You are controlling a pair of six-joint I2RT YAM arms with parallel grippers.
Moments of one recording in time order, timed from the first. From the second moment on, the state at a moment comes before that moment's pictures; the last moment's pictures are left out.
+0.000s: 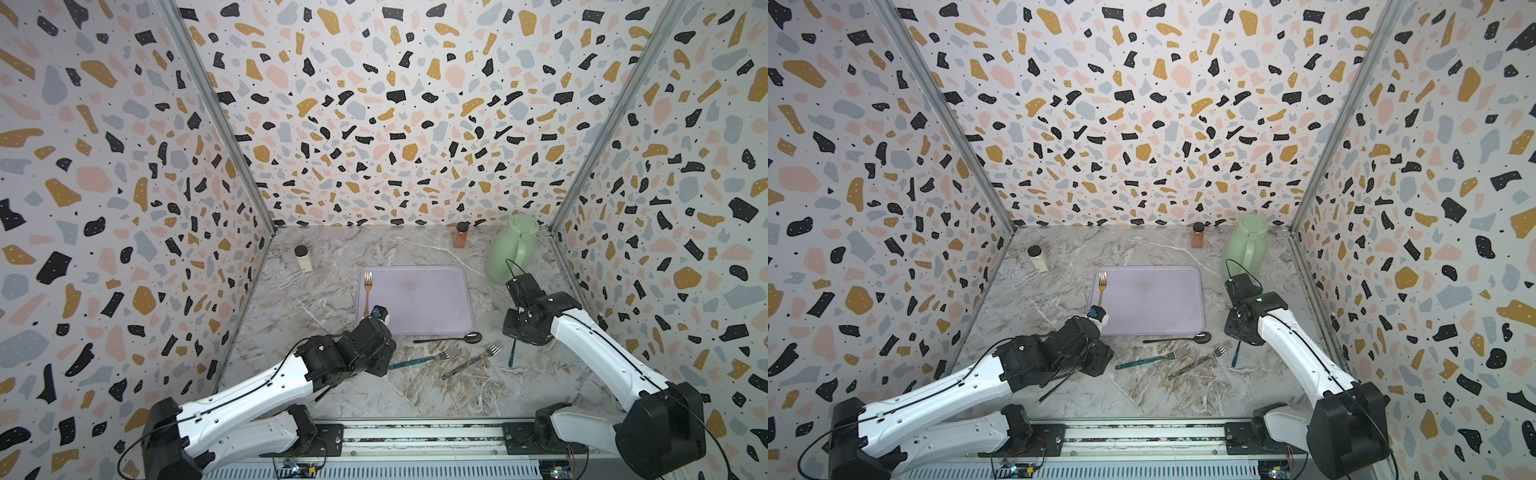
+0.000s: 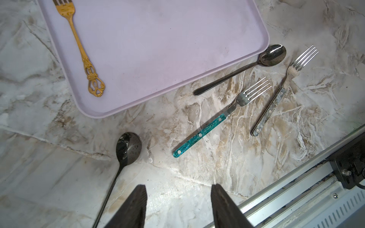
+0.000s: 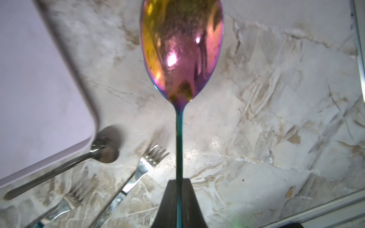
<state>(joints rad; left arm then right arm) -0.97 0.98 0.80 -0.79 -0.16 -0.55 0.36 1.24 0.98 -1.04 0.18 0.66</state>
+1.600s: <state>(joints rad) -0.97 0.75 0.88 -1.12 -0.43 -0.60 0.86 2.62 2.48 -1.08 0.08 0.77</state>
